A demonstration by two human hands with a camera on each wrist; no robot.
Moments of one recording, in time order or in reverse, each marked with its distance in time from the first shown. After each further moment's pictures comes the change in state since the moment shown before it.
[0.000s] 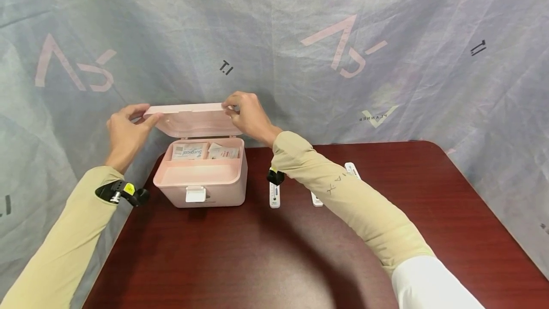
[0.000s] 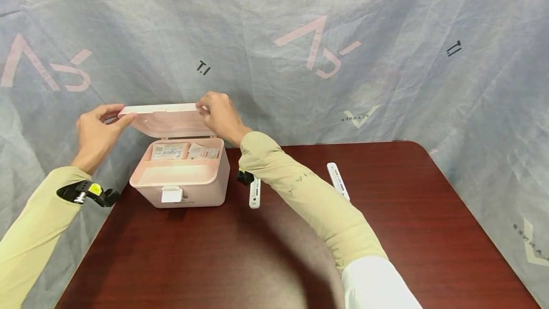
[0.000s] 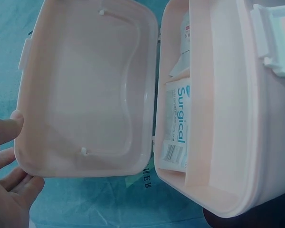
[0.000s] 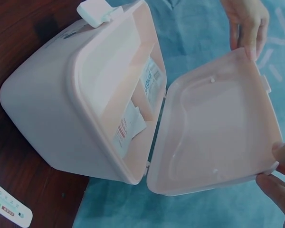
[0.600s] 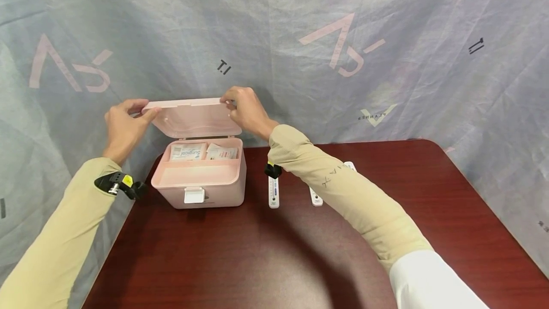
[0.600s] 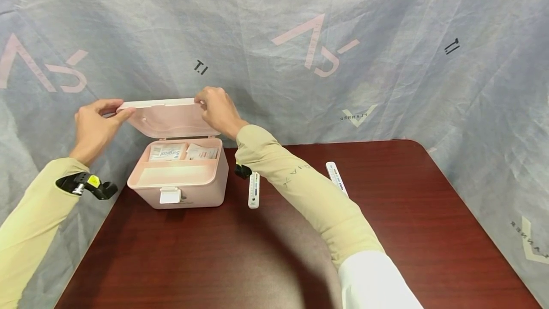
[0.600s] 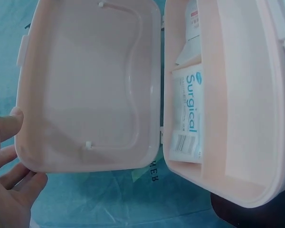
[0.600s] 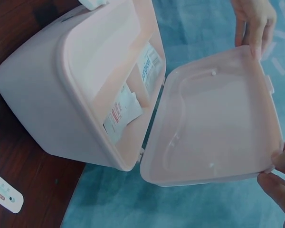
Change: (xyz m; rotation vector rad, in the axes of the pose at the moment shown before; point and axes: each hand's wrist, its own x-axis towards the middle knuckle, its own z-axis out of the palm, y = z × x) left_hand 0.015 0.004 -0.003 0.049 -0.020 0.006; right_hand 0.012 0.001 -0.002 -0.092 -0.017 -0.008
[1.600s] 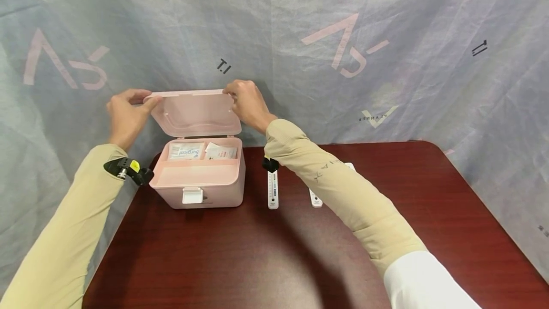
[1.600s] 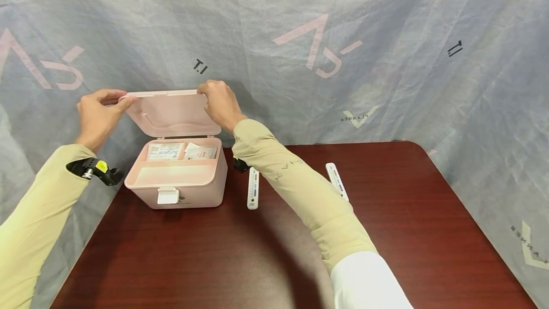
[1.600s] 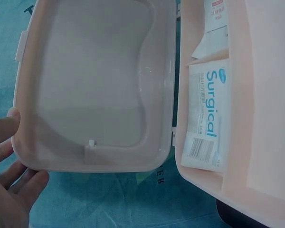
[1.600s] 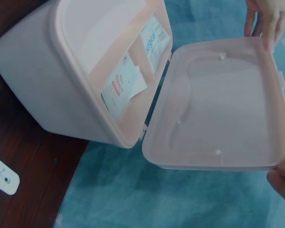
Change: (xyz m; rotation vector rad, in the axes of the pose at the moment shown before) left_hand 0.017 0.003 0.006 -0.022 0.072 0.000; right_hand 0.009 0.004 0.000 -0.096 0.020 0.055
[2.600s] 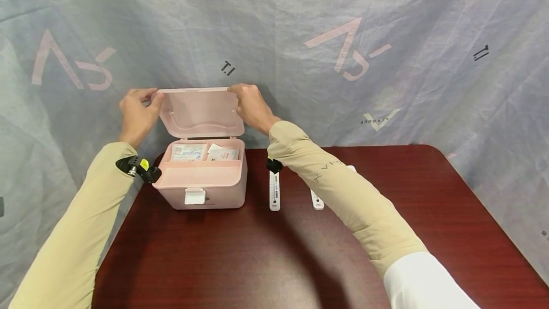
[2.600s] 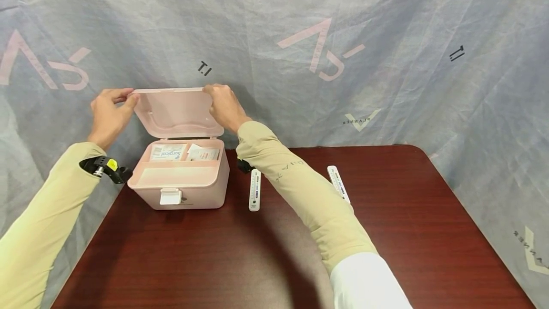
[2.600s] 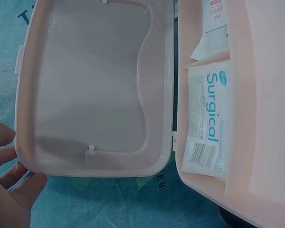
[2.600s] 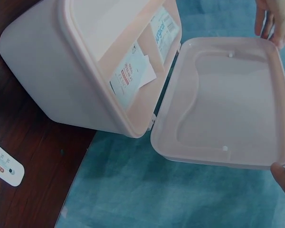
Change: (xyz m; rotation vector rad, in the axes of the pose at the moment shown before) left_hand 0.002 0.007 0.018 0.031 -0.039 0.064; right_hand 0.000 0.015 0.003 0.016 -0.051 -0.013
